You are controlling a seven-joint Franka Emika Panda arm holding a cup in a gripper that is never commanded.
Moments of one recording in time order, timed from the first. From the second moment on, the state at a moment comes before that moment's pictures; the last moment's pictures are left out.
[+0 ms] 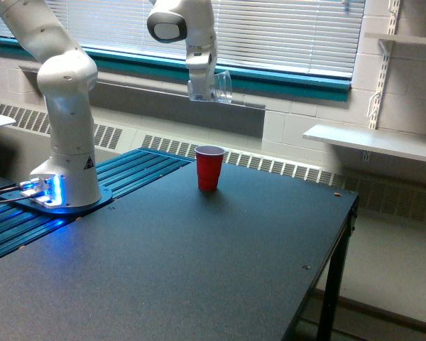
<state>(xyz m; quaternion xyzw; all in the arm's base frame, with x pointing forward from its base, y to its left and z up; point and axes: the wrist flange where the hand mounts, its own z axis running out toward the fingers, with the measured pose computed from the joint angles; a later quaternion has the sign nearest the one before) 0.231 0.277 0.397 -0.94 0.25 0.06 0.22</state>
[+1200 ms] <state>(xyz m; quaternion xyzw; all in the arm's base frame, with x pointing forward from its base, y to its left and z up) 0.204 0.224 0.343 -0.90 0.37 0.13 0.17</state>
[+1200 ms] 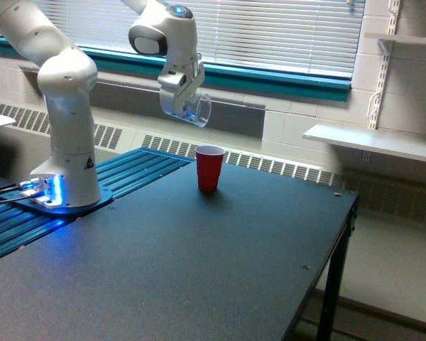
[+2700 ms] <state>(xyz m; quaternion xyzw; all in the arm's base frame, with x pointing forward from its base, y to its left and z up) 0.226 0.231 0.275 -0.88 0.41 0.19 0.14</state>
